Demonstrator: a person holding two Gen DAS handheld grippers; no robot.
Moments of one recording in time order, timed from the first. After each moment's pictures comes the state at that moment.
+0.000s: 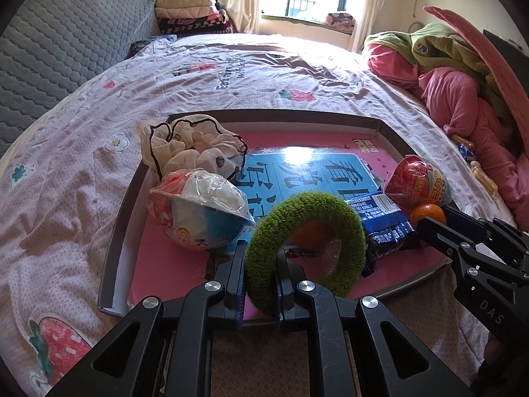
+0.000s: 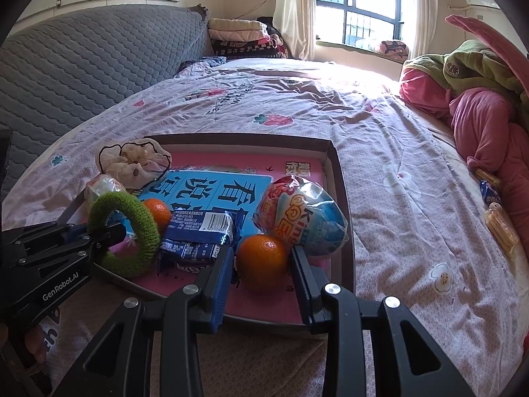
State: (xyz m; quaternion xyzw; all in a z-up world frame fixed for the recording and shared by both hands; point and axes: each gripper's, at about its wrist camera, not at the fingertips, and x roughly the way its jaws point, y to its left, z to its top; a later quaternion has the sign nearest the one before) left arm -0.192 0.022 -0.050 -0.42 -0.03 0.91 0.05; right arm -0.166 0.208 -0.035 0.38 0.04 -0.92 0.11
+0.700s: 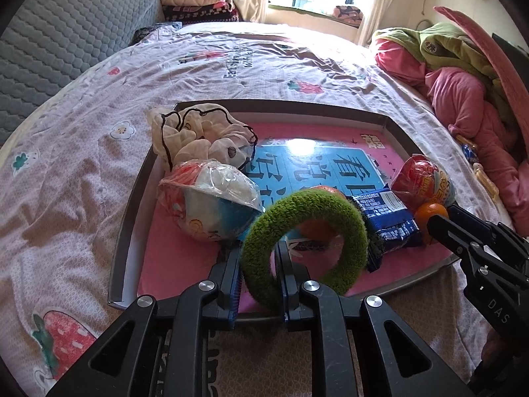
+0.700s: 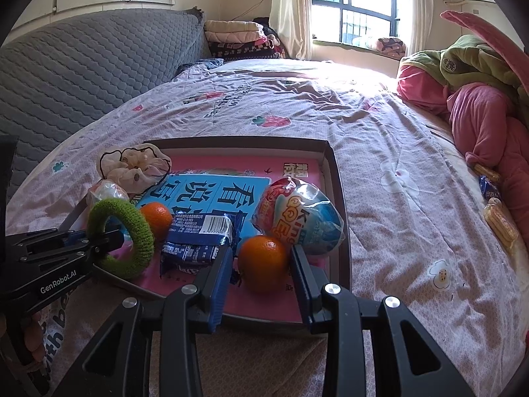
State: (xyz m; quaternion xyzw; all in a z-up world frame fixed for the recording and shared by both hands) left arm -0.195 0.014 -0.048 -0.44 -0.04 0.90 0.04; right arm -0.165 0.212 -0.029 0.38 0.03 -0.92 0.11
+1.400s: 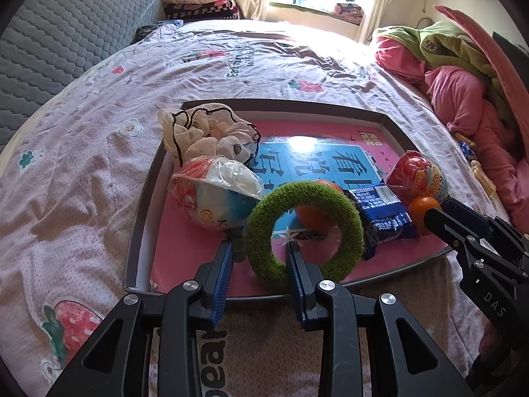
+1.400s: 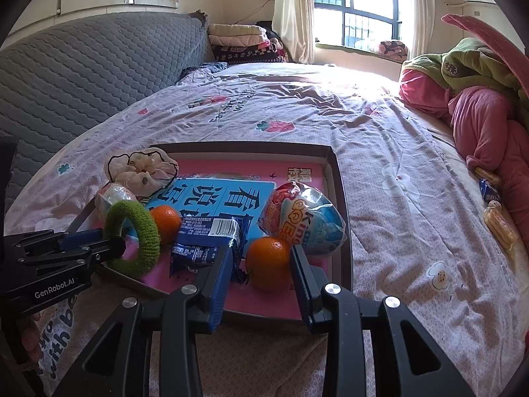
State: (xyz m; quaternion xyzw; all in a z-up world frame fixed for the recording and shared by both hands) left arm -0.183 0.010 -0.039 -0.45 -0.04 0.89 0.04; right arm -0.160 0.210 -0.023 0.37 0.03 -0.92 0.12
